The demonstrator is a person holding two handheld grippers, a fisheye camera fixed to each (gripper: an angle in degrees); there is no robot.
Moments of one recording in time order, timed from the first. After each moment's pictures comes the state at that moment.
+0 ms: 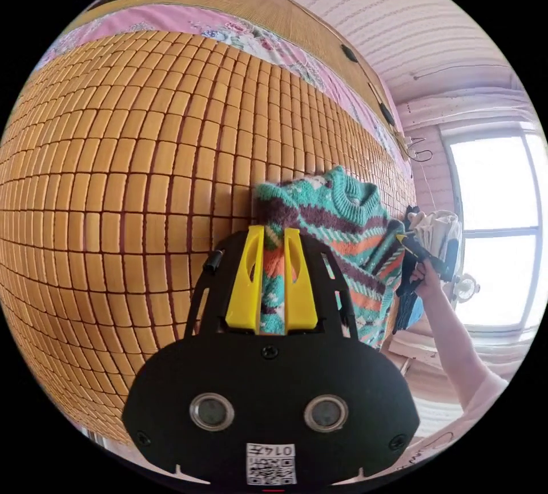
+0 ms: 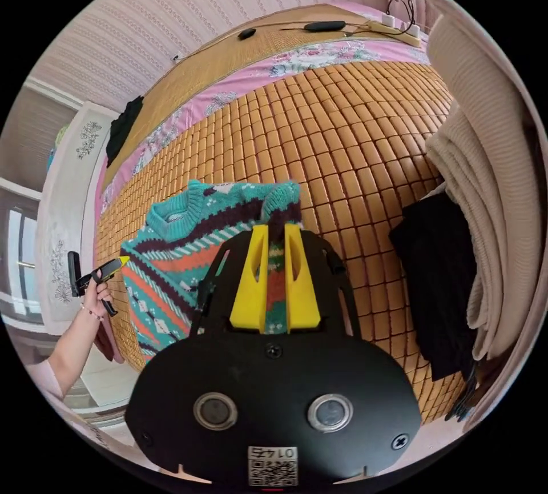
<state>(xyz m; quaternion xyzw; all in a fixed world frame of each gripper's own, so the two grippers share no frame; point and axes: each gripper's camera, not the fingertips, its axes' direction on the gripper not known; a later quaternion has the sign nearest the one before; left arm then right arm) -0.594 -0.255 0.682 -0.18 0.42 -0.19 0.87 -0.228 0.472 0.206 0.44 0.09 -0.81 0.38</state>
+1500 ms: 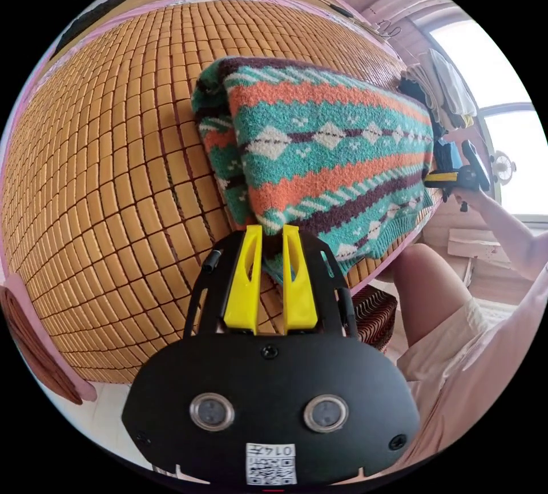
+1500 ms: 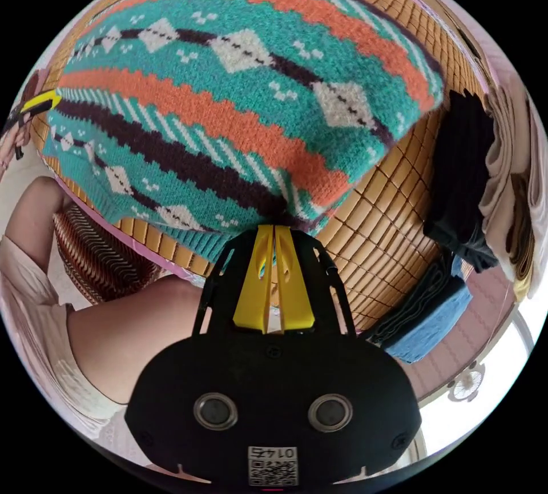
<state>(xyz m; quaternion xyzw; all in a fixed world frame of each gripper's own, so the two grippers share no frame) -0.493 0.042 0.580 -0.23 0.36 0.02 0.90 -0.119 0.335 0.330 0.43 0.53 -0.70 0.19</state>
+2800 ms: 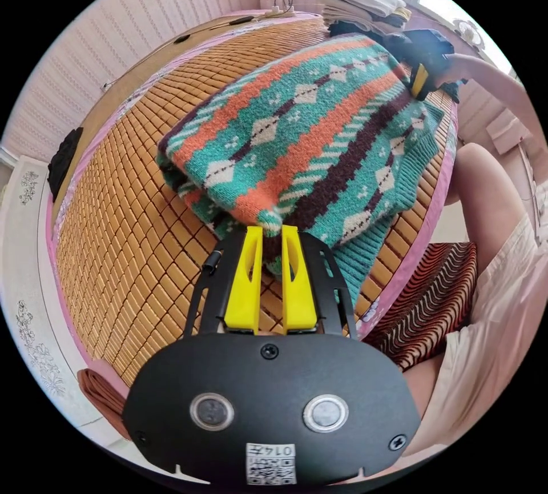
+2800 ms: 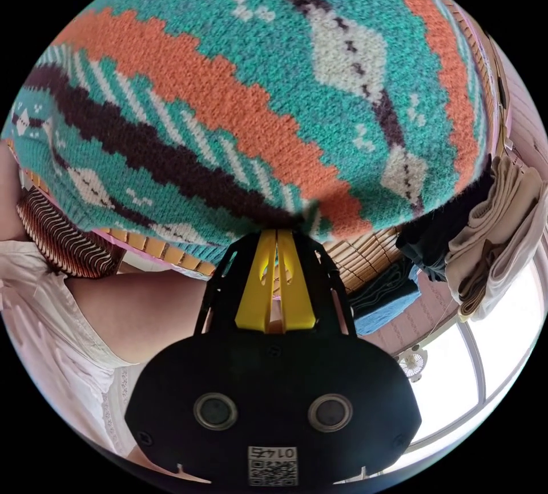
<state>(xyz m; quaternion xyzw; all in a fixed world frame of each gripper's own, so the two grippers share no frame) -0.382 0.182 0.528 -0.08 0.22 0.25 0.94 -0.175 0.331 0.470 0.45 0.66 -0.58 0.16</state>
